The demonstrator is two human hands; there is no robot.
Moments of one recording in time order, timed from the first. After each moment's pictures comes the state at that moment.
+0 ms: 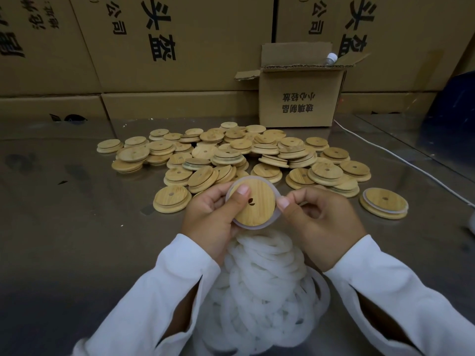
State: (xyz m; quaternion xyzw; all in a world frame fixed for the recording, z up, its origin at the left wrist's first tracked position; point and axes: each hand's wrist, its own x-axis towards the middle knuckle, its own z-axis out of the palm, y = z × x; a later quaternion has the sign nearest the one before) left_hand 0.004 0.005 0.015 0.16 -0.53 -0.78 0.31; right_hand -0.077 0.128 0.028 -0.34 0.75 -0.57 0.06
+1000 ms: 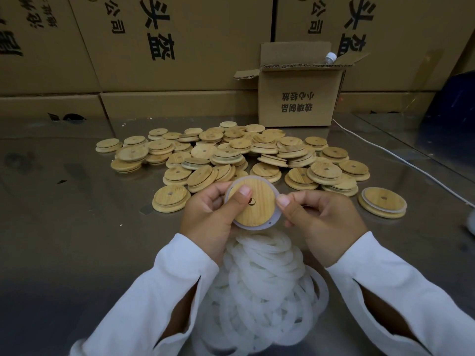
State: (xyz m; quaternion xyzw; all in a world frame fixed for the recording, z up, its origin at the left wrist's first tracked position) left_hand 0.005 0.006 0.015 0.16 -0.56 -0.74 0.32; right_hand -0.075 0.129 0.032 -0.32 0.70 -0.63 0.11
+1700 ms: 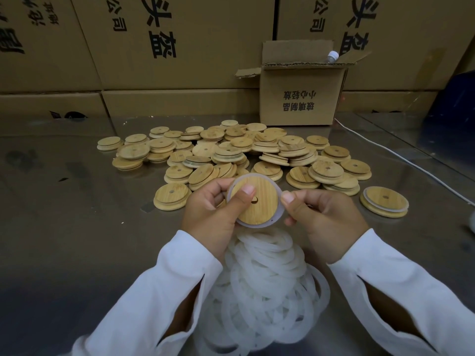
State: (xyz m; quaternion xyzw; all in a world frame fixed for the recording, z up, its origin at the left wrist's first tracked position) left_hand 0.004 0.005 0.013 0.16 -0.59 -0.71 0.35; right_hand -0.079 0.127 0.031 -0.31 0.70 -0.63 0.14
